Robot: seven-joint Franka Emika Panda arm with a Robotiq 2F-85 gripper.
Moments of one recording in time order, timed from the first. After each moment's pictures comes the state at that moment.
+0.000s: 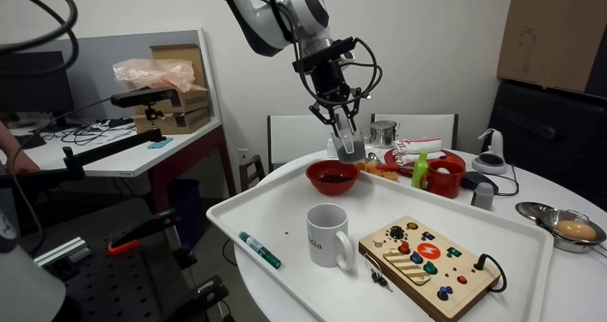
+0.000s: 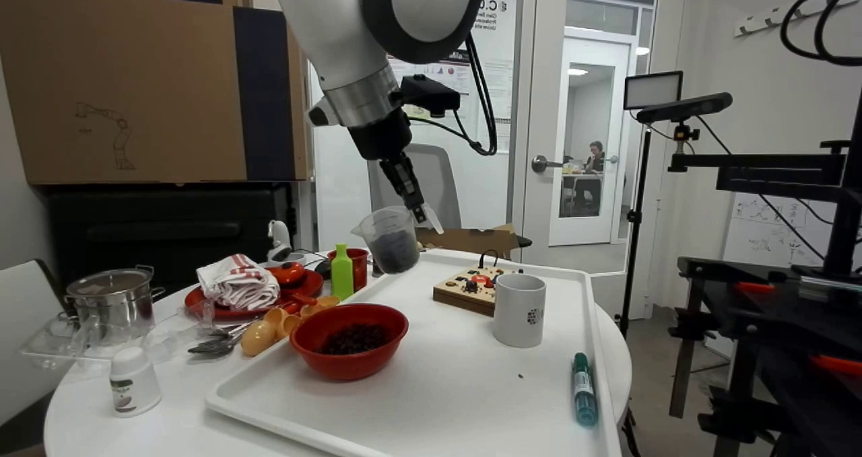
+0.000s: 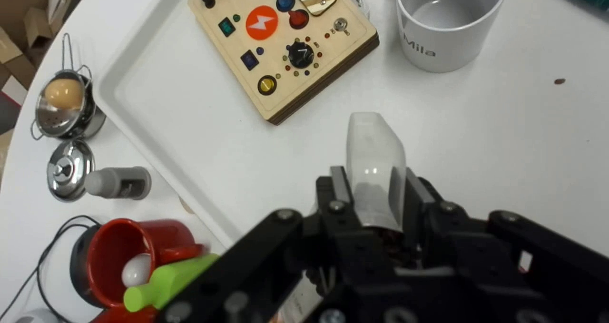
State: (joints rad) arm 0.21 0.59 -0.02 -1.79 -0.60 2.06 -0.14
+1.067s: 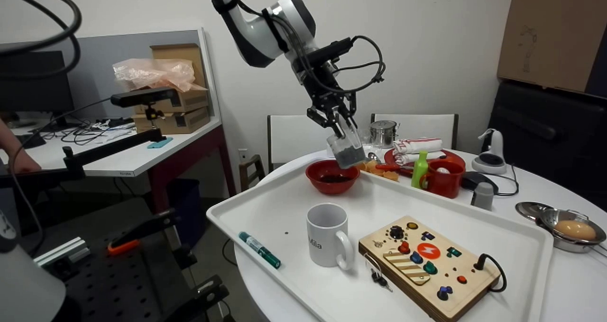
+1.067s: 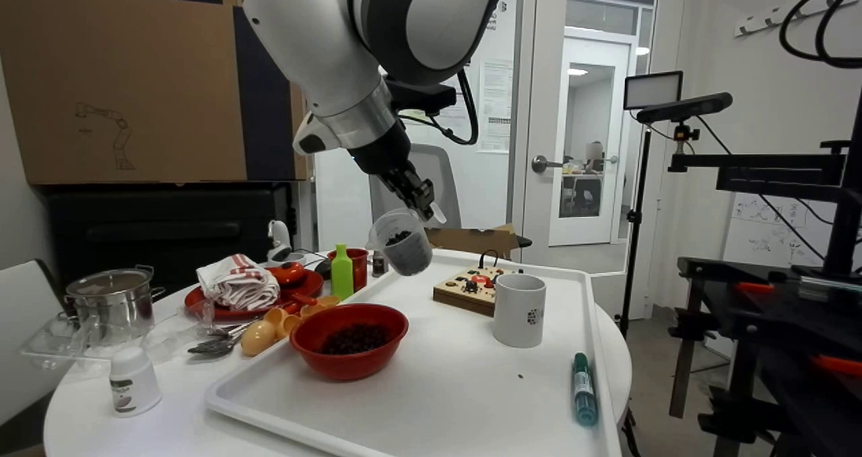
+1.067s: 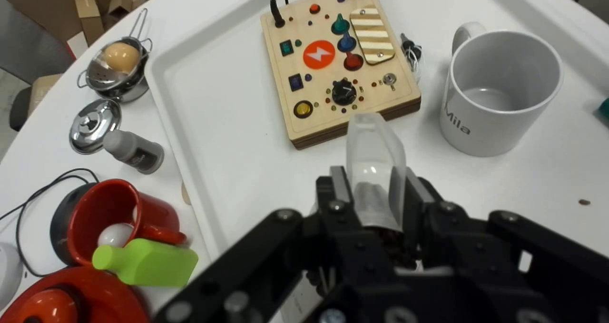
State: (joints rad) arm 0.23 0.64 0.04 -1.76 -0.82 1.92 -0.30
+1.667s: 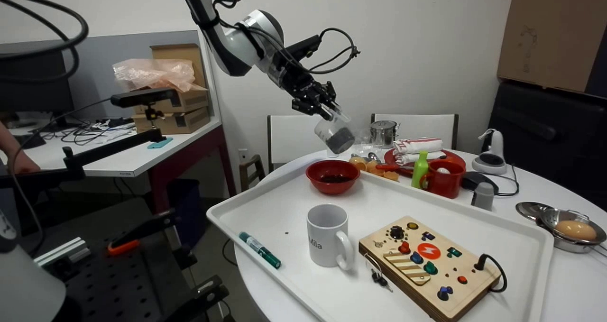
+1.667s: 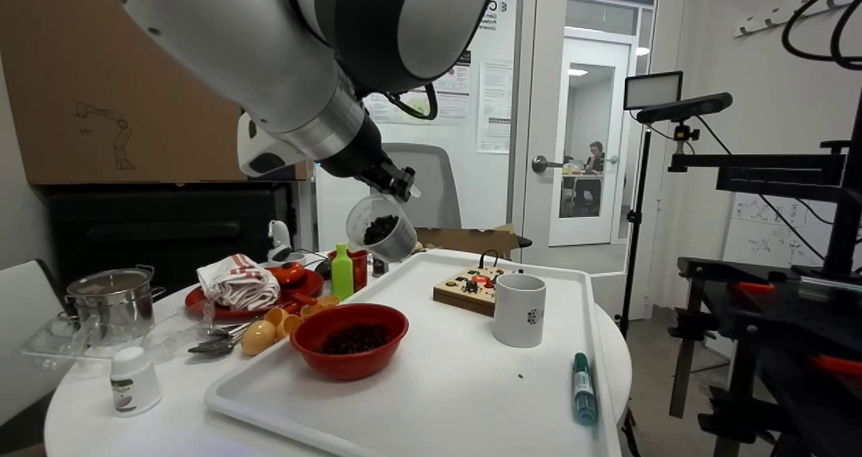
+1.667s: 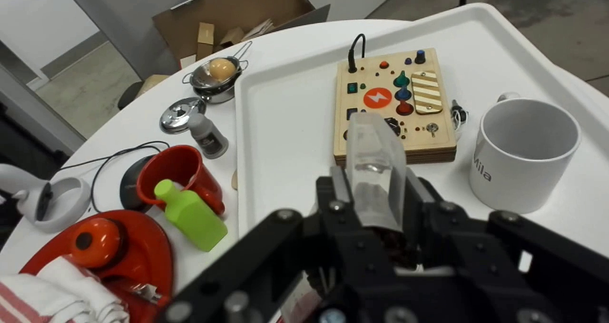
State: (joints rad) arm 0.35 0.73 0.12 -1.64 -1.05 1.66 -0.36
